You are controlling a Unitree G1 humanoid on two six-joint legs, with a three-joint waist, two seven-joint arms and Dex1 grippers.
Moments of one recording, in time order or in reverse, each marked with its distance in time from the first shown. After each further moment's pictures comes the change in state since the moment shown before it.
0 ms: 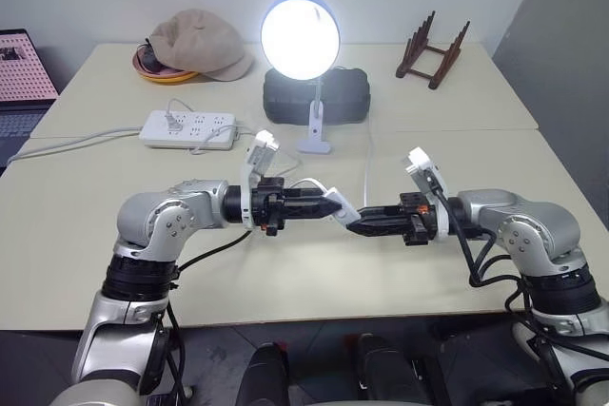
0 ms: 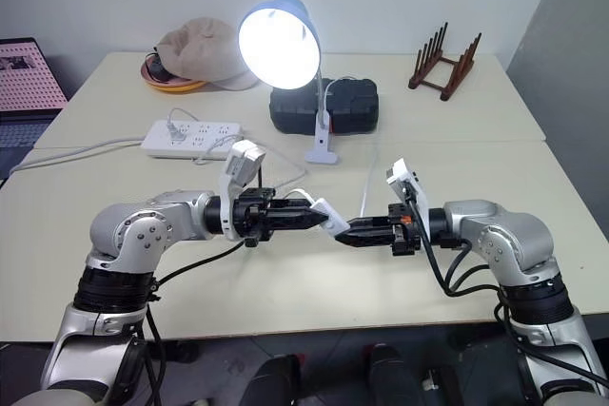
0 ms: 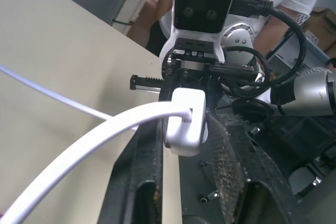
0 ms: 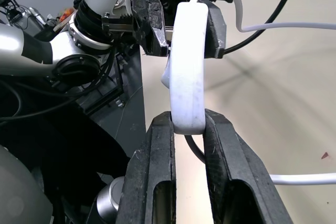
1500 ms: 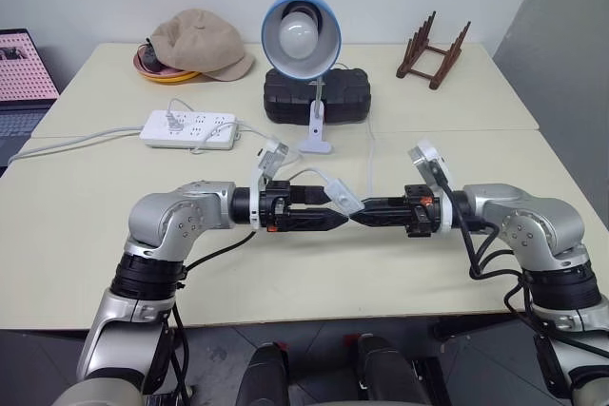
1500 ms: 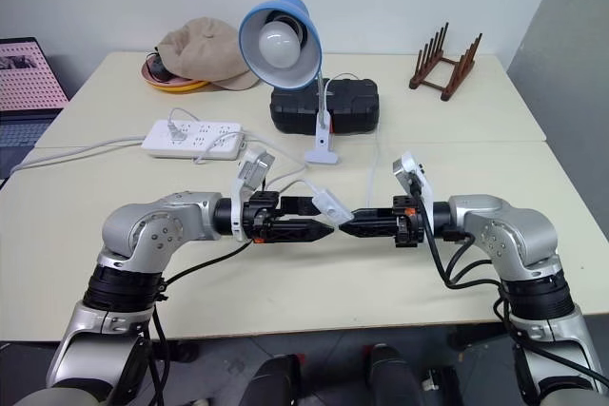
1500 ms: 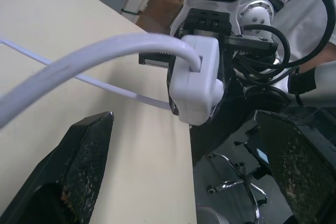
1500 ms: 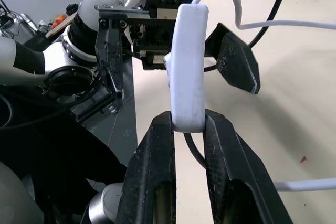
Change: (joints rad) left arm -0.025 -0.046 -0.048 0.025 0.066 -0.027 -0.019; right arm 0.014 0.010 -0.038 0.000 -0.007 0.014 -0.006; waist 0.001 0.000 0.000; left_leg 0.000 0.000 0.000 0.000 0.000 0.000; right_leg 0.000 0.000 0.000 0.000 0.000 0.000
